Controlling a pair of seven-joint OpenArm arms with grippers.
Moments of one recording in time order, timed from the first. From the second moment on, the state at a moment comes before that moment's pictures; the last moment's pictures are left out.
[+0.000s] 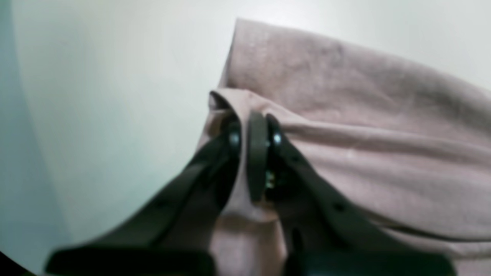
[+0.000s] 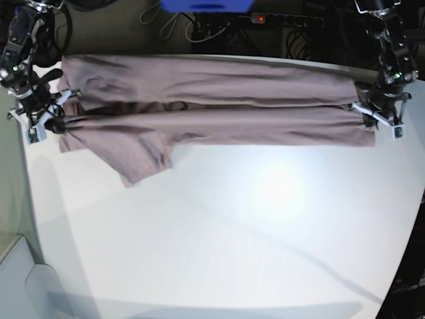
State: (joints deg) left arm 13.5 -15.5 -27.0 82.2 -18.0 -15.4 31.7; right arm -16.6 12.2 33.0 97.1 7.0 40.2 -33.1
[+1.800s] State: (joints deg) left arm 13.4 -15.5 -27.1 82.2 -17.5 -15.2 31.7; right arm -10.1 13.2 27.8 104.8 6.7 40.0 -48.3
